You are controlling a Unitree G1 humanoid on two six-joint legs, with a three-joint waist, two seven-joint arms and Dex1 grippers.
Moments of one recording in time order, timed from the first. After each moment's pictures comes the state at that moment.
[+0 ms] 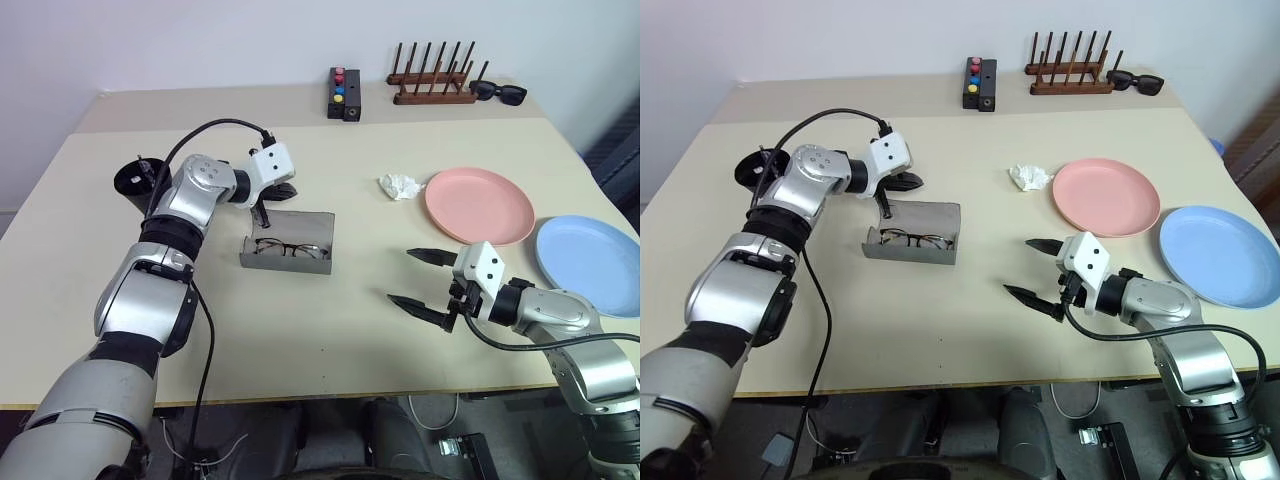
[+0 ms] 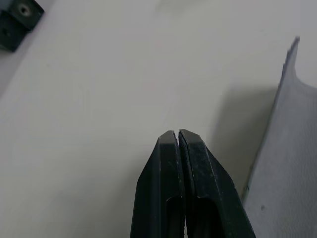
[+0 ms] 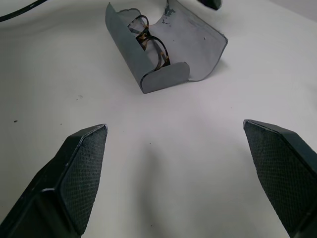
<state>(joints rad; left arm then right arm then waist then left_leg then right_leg) -1.15 0.41 -0.26 1.05 0.18 -0.09 -0.98 -0.06 -0.70 -0.06 -0.32 0.38 0.28 0.91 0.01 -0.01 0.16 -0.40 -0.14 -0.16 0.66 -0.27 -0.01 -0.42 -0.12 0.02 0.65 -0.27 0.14</state>
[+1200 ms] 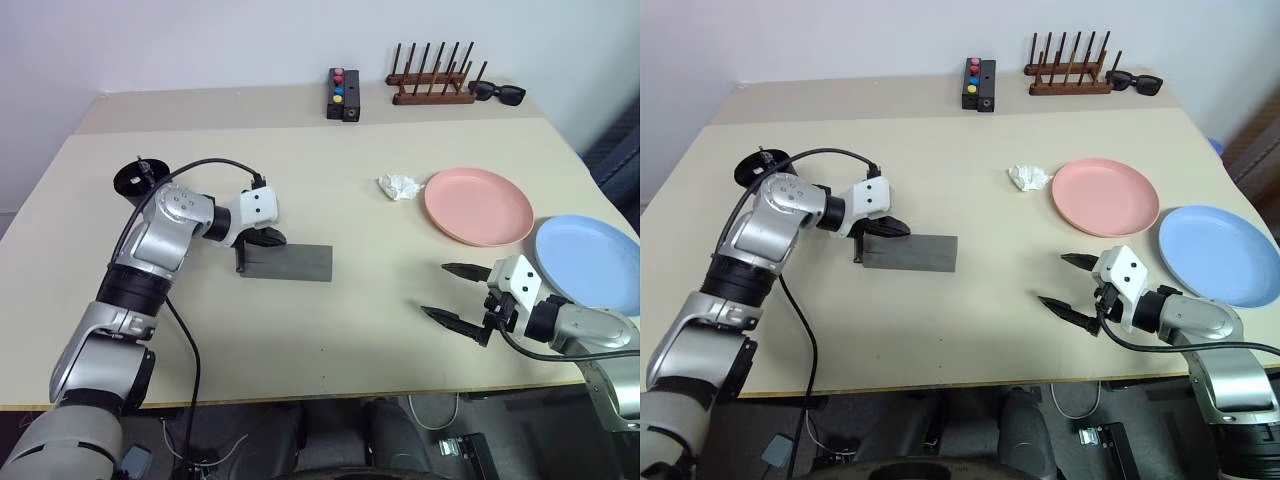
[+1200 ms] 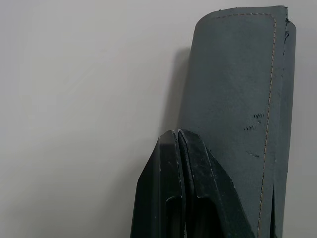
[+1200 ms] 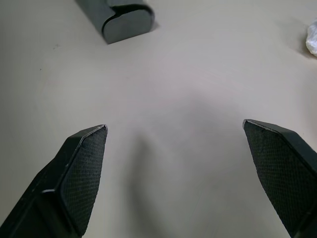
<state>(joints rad) -0.76 0.59 -0.26 0.26 0.10 0.30 -1.26 0.06 -0.76 -0.19 -0.24 0.38 0.24 0.97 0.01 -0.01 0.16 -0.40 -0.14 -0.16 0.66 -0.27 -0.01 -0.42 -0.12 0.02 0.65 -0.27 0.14</state>
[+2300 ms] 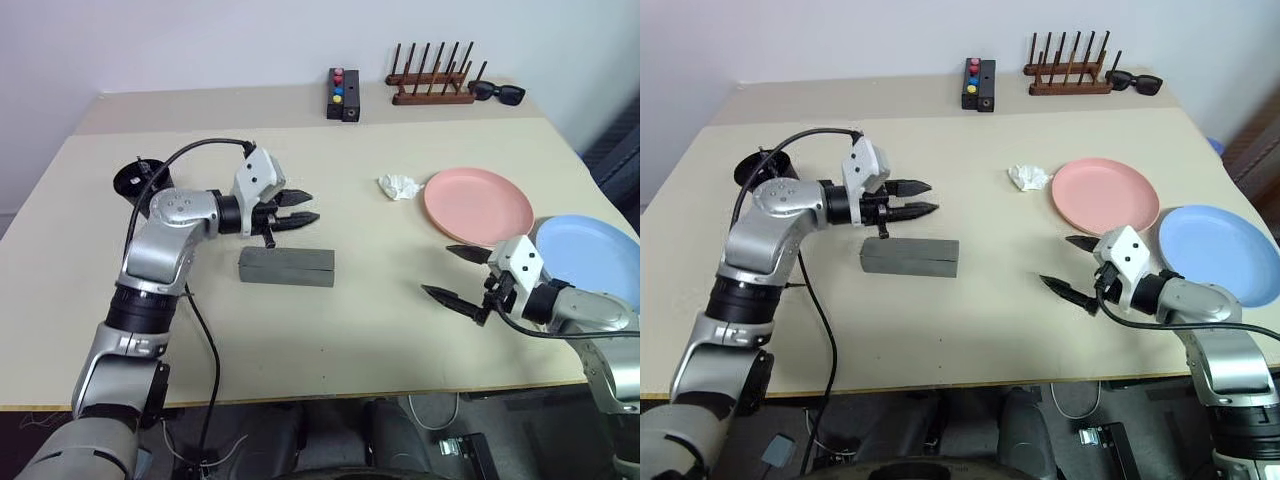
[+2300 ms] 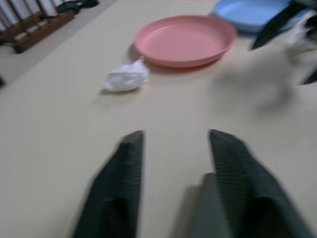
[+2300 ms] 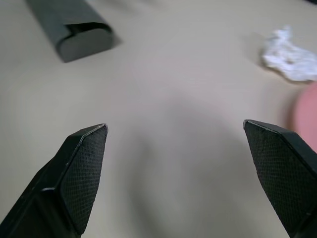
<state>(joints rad) -0.65 0.47 -0.09 -0.05 -0.28 0.54 -1.04 -0.03 -0.76 -0.21 -0.17 0.37 0.26 0.89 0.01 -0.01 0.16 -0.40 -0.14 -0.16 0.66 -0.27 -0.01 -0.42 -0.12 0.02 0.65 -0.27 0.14</state>
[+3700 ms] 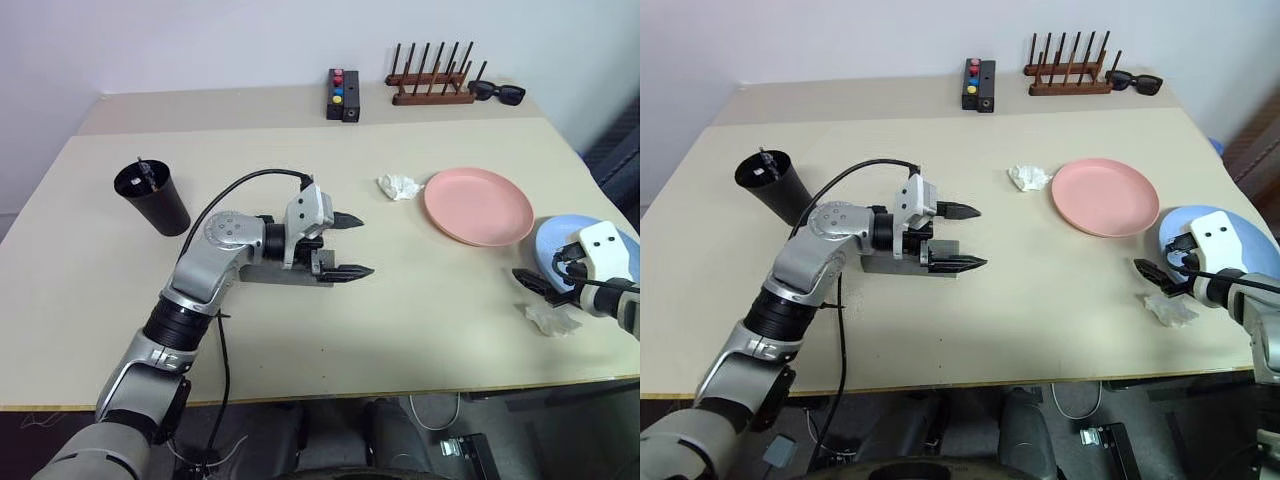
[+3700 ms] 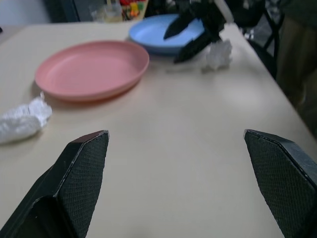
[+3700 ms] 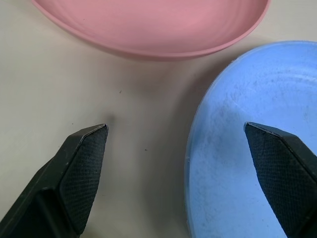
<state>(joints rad) -0.66 0.40 -0.28 0.01 -0.28 0.38 -1.11 -0.08 -0.88 -0.37 0.00 0.28 0.67 0.66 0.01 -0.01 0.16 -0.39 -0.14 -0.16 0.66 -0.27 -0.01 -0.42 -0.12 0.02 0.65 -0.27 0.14</state>
